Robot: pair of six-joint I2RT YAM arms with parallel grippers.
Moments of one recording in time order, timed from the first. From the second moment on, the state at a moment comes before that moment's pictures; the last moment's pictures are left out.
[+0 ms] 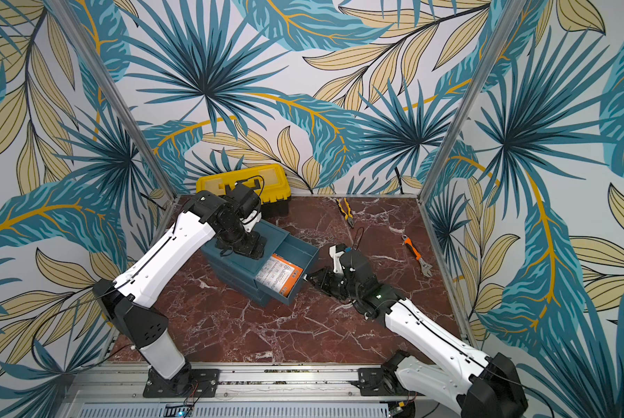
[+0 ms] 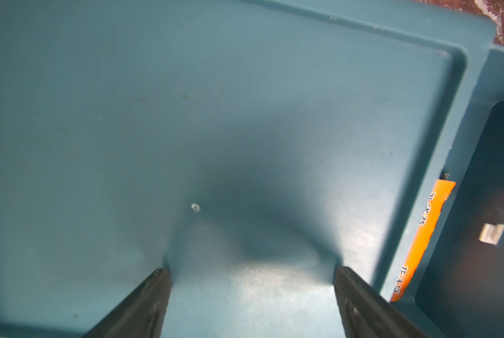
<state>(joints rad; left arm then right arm) -0.55 1.73 1.92 -1.51 -0.03 -0.27 0.60 1.04 0.70 -0.22 -0.31 1.03</state>
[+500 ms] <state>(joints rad) -0.55 1.73 1.92 -1.51 -0.03 -0.27 0.60 0.96 0.95 -0.70 -0.11 0.72</state>
